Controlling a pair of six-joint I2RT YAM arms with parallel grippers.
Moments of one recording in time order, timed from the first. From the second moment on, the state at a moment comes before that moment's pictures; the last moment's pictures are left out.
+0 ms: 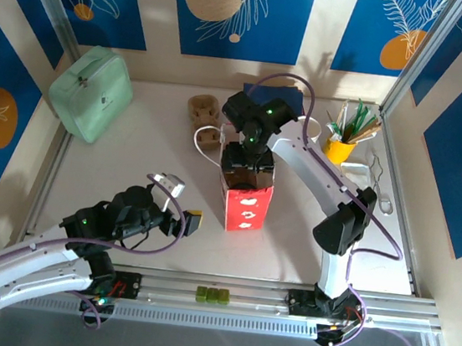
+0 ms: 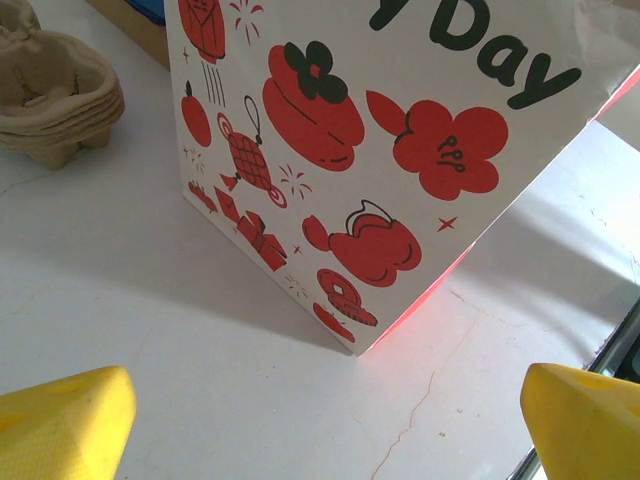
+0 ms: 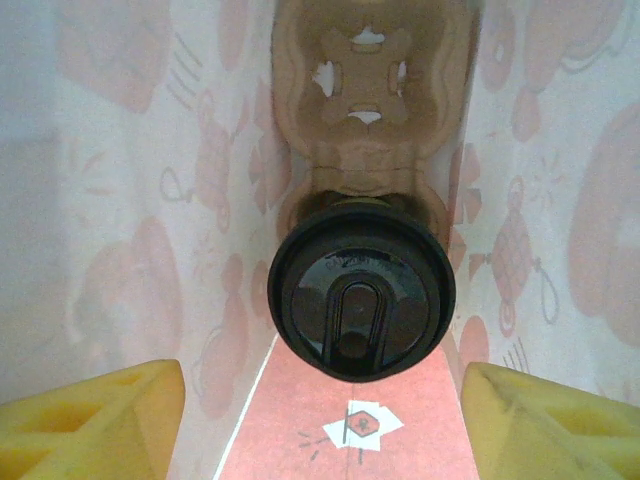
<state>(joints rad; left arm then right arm) -0.99 0.66 0.62 -0.45 -0.15 -0.34 0.77 1.89 2.09 -1.58 0.00 0.58</state>
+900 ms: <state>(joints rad) -0.99 0.62 0.62 -0.47 -0.18 -0.36 0.77 1.63 2.12 -1.49 -0.04 0.59</state>
